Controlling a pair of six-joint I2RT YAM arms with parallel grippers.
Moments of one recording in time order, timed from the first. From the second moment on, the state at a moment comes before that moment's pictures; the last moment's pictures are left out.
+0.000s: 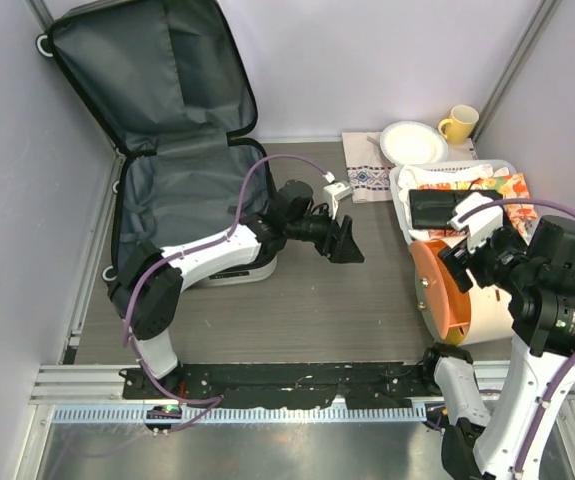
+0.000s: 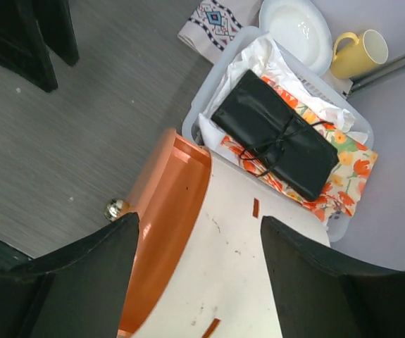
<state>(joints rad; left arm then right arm) -0.82 1.77 1.28 0.08 0.65 -0.37 -0.30 0.79 1.49 -1.36 -0.50 -0.89</state>
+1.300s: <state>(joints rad) -0.80 1.60 1.12 0.07 0.65 -0.40 -0.96 1.41 1.46 -1.18 -0.18 -1.13</state>
